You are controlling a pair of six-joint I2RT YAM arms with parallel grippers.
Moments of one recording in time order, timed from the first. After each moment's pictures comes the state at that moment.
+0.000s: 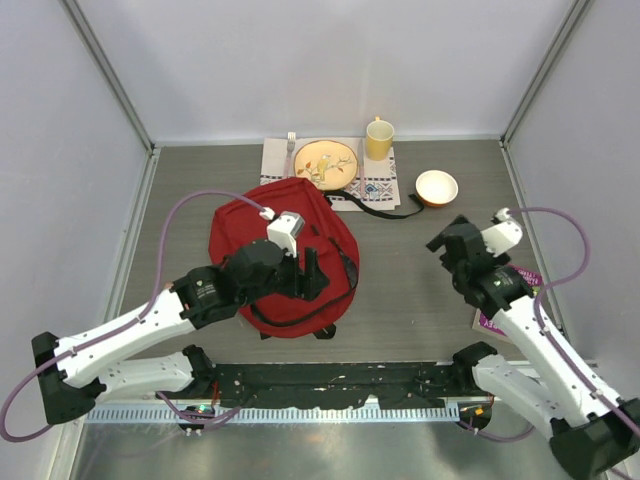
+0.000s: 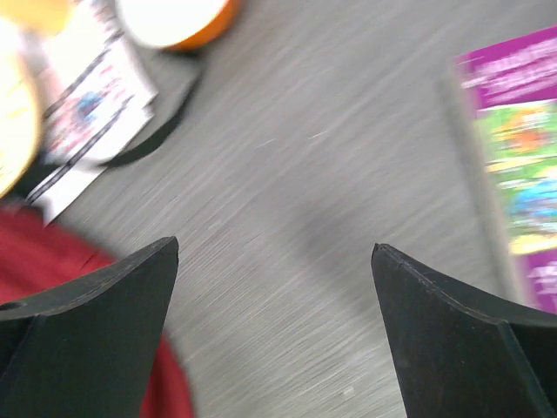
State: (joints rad) left arm -1.03 0.99 0.95 -0.49 -0.20 -0.60; right arm 0.50 0.81 0.76 -0.69 0.65 1.00
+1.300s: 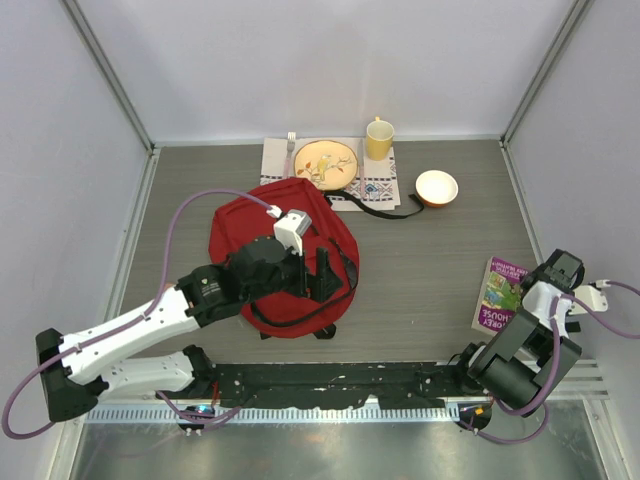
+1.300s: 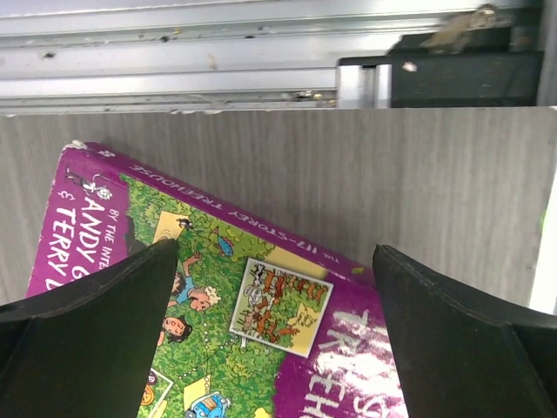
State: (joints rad) left arm -1.04 1.01 0.95 -0.42 -0.12 -0.61; right arm -0.74 1.15 0.53 -0.41 0.37 0.80
